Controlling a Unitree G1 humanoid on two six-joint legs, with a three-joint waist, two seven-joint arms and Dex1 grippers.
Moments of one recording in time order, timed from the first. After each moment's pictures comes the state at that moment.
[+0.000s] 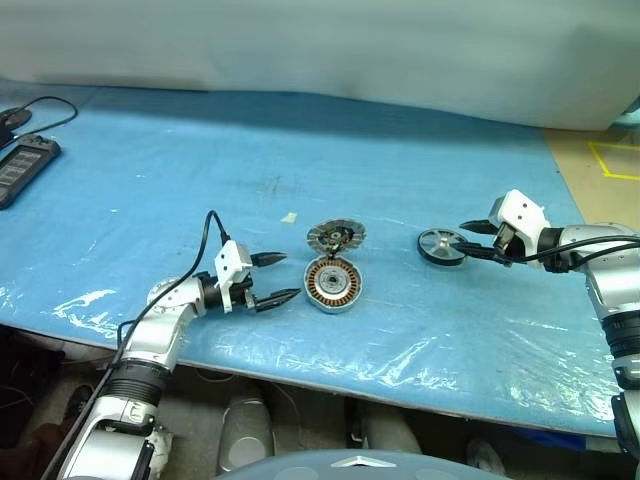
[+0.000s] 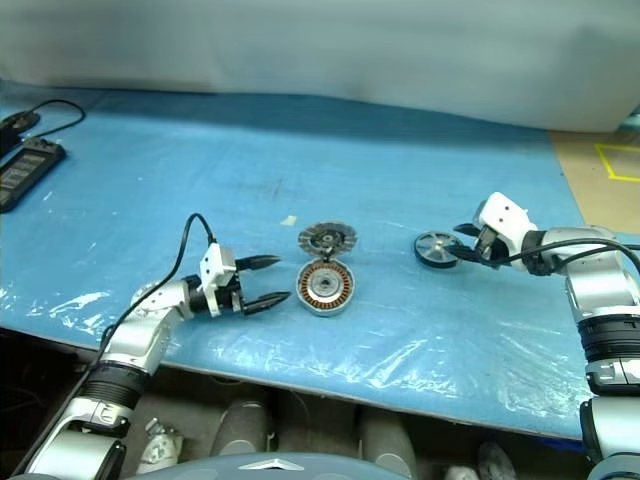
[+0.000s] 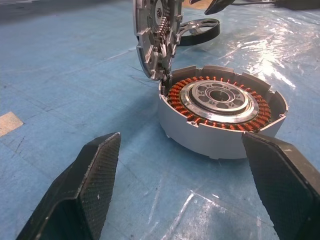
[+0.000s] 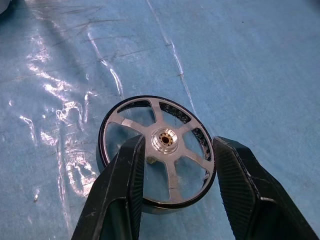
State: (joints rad) left arm -0.28 0.40 -0.09 0.29 -0.29 -0.09 -1.13; right arm -0.46 -0.90 0.01 0.38 0.13 0.12 1.11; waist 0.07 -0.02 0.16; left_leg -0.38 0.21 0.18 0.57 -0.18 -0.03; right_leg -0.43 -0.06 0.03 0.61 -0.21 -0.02
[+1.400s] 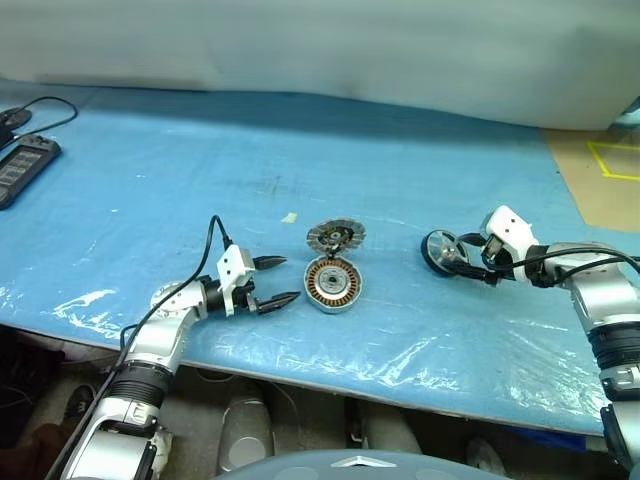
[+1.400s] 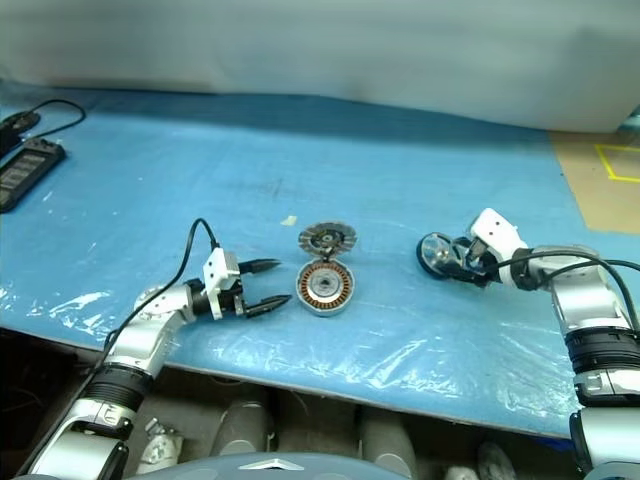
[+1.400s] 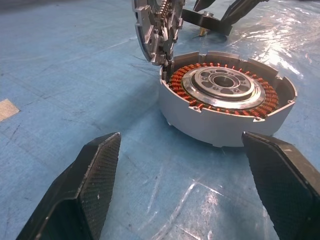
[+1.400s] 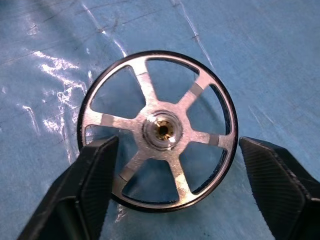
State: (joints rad) left arm -0.27 0.39 -0.09 0.32 -0.26 -0.12 -1.11; right arm -0.40 -0.84 0.02 0.38 0.12 0.22 1.06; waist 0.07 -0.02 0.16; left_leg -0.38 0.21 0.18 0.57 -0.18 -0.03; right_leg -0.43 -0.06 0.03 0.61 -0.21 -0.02
